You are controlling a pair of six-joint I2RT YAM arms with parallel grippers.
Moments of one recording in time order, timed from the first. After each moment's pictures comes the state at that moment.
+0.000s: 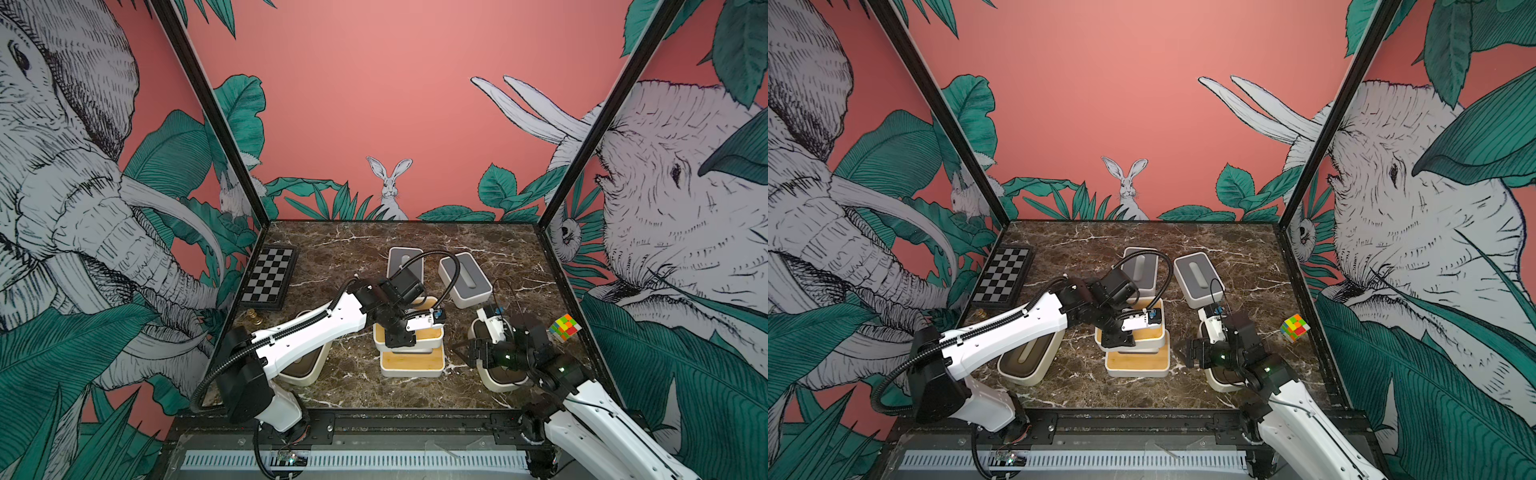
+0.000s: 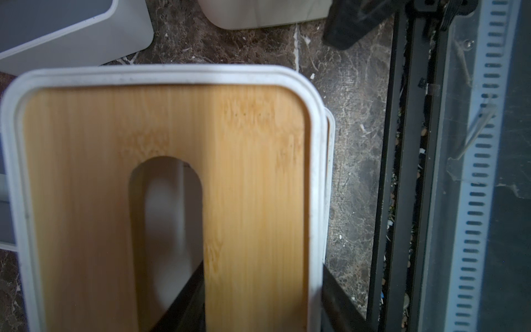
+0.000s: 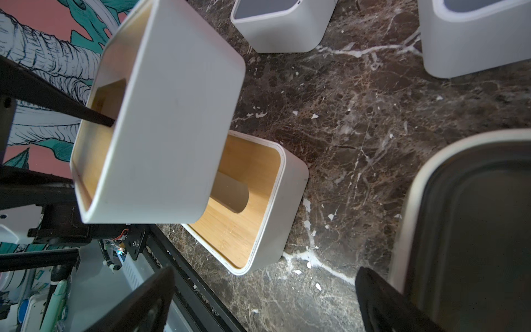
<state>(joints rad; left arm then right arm) -0.99 1.51 1.33 -0.99 0.18 0.57 0.47 0.62 0.44 -0.56 -0.45 0.42</state>
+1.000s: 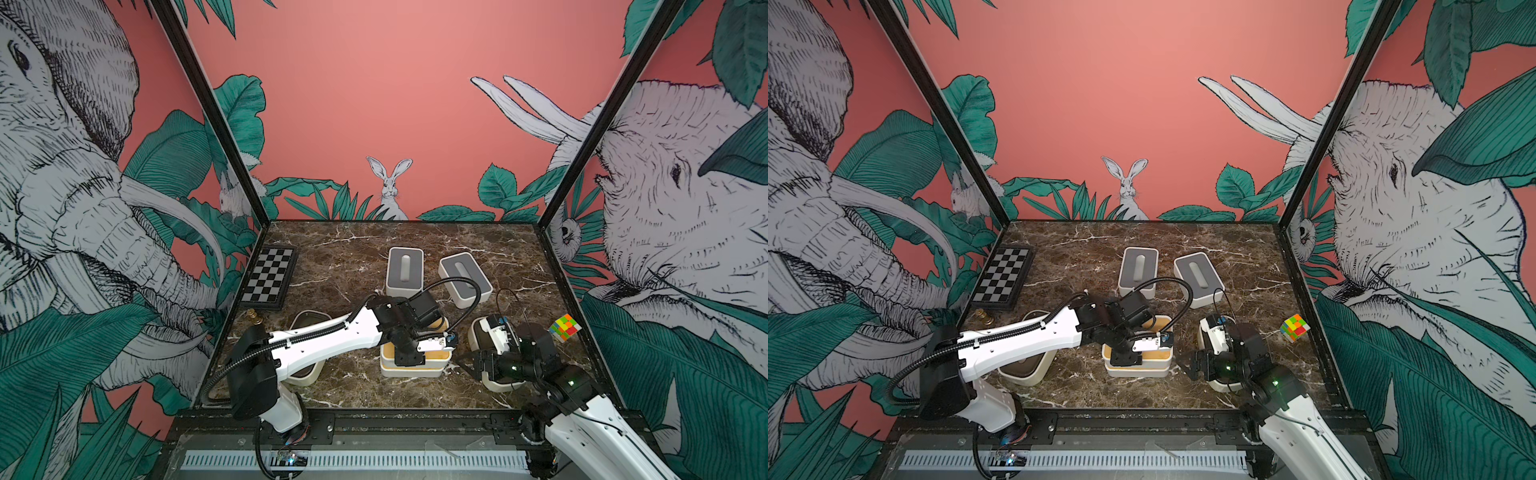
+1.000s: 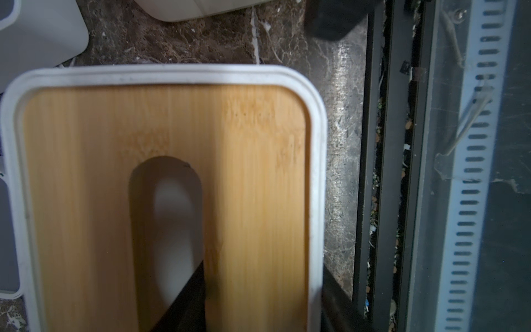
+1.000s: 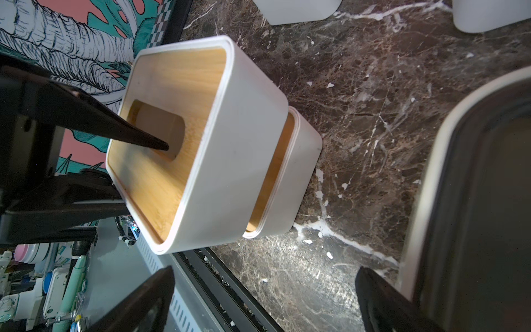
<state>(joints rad) -1.14 1.55 1.29 -0.96 0.10 0.50 0.47 0.49 0.41 -0.67 -0.50 0.42</state>
